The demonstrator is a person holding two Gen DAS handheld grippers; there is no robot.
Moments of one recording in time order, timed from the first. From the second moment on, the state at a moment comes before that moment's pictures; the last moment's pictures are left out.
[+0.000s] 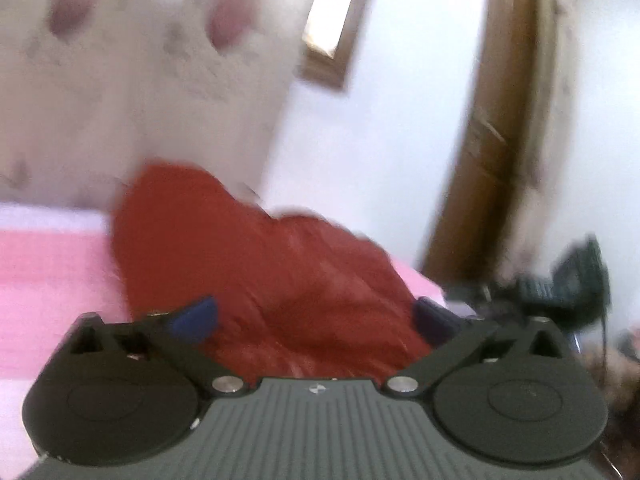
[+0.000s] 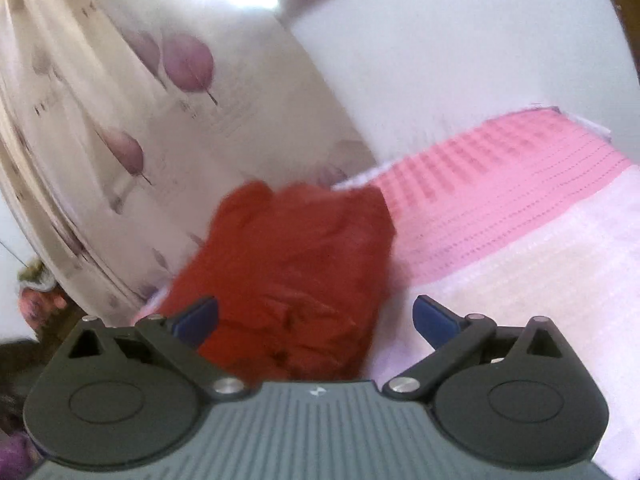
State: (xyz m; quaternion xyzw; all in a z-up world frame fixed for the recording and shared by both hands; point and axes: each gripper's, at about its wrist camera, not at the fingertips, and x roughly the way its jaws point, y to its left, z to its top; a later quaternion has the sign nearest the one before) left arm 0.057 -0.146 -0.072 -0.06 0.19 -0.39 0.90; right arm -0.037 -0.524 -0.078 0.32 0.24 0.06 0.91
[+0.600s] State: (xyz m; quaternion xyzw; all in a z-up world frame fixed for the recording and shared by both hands) left arm 0.192 -0.122 -0.136 -0.19 0.39 -0.43 0.79; right arm 0.049 -0.502 -0.129 0.38 0.33 0.20 0.84
